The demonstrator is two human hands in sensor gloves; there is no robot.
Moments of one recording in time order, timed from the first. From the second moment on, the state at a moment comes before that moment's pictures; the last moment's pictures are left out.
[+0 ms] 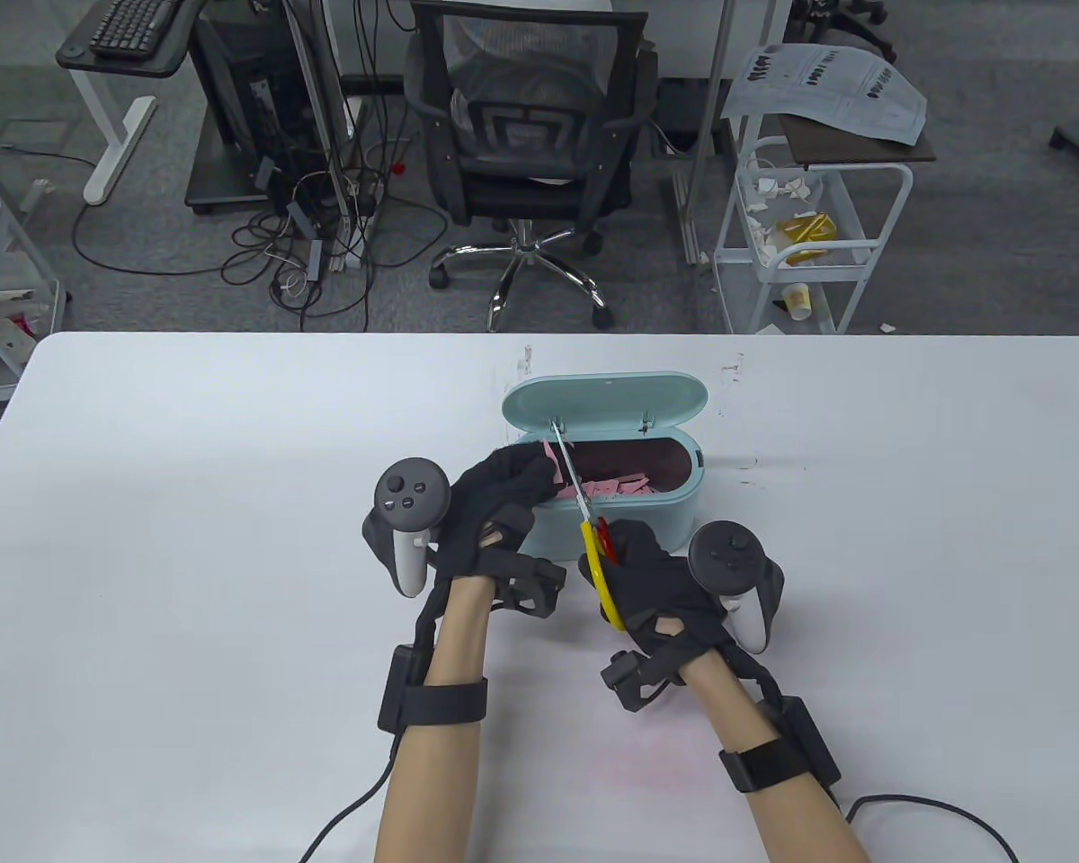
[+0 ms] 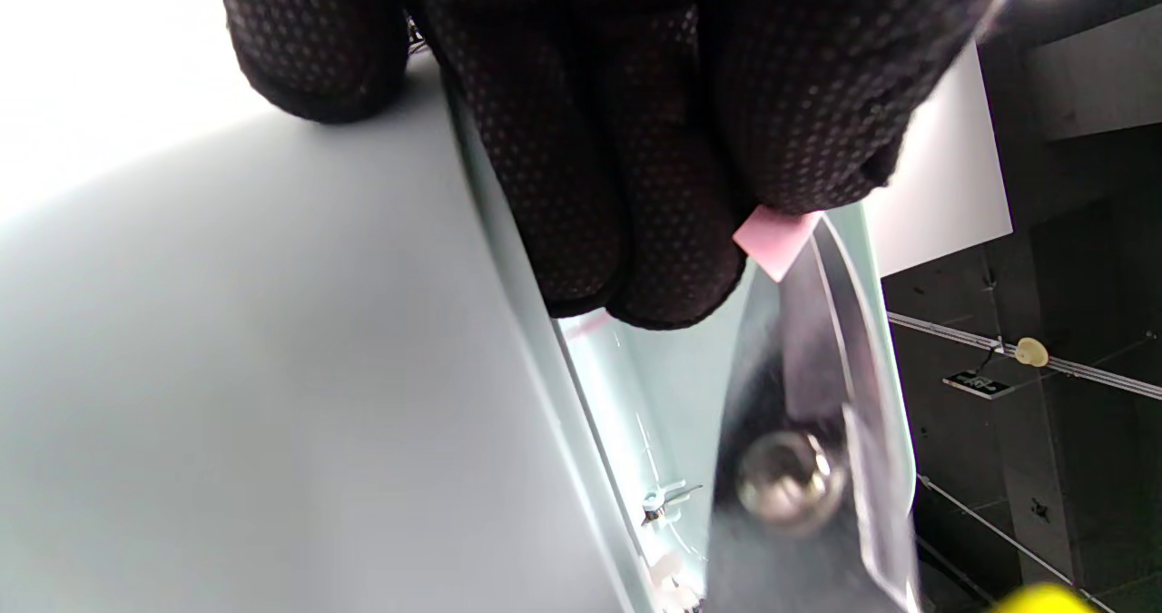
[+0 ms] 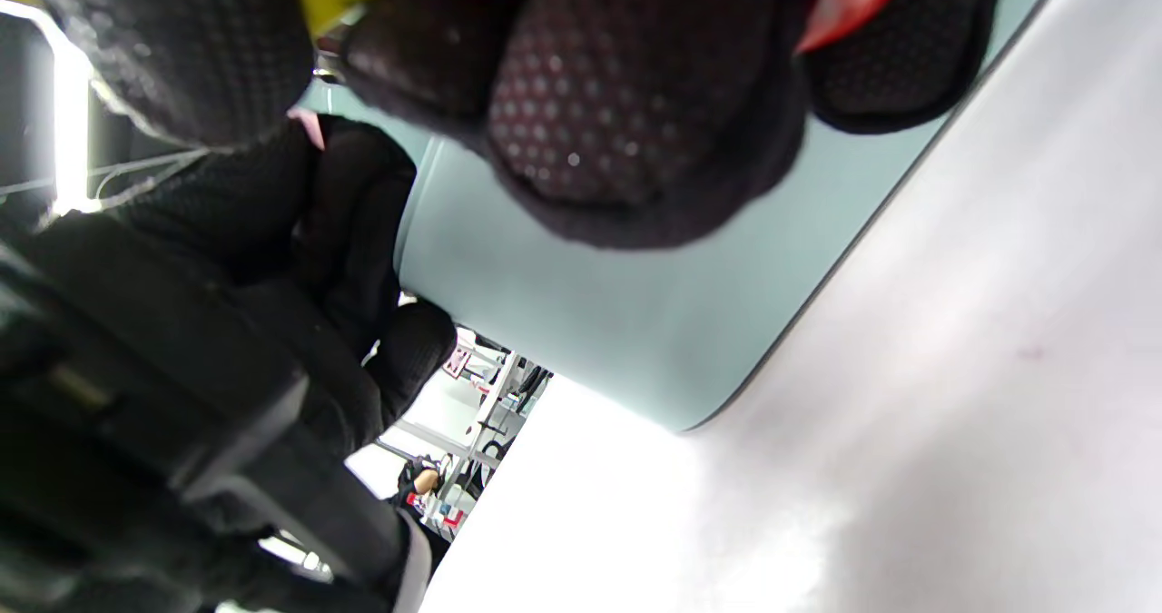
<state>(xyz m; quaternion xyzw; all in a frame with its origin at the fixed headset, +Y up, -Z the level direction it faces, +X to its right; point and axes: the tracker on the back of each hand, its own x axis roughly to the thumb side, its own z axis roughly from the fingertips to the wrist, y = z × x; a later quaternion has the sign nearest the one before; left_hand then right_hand) -0.127 -0.707 -0.390 0.04 0.01 0.58 0.81 0.128 -0.742 -0.337 0.04 0.04 0.84 0.54</state>
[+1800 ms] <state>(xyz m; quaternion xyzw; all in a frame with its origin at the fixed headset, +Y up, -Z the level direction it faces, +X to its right) -0.193 -0.707 -0.236 0.12 -0.07 0.07 0.99 0.234 -0.722 -0.242 0.07 -0.06 0.90 0.42</state>
